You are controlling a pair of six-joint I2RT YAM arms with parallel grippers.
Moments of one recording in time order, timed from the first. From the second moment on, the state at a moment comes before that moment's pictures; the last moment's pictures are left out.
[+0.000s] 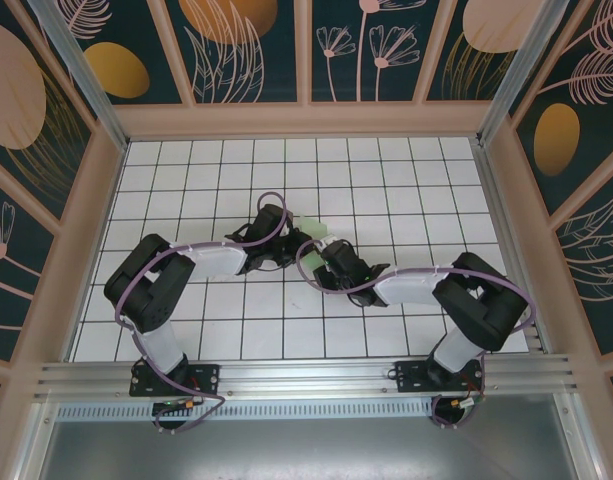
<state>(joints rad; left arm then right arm) -0.66 1.77 0.88 0.15 0.35 -1.12 0.88 1.59 0.63 0.11 0.16 0.28</state>
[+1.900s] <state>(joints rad) -0.63 1.76 0.89 0.15 0.47 -0.95 0.67 1.59 0.55 0.24 -0.34 0.38</state>
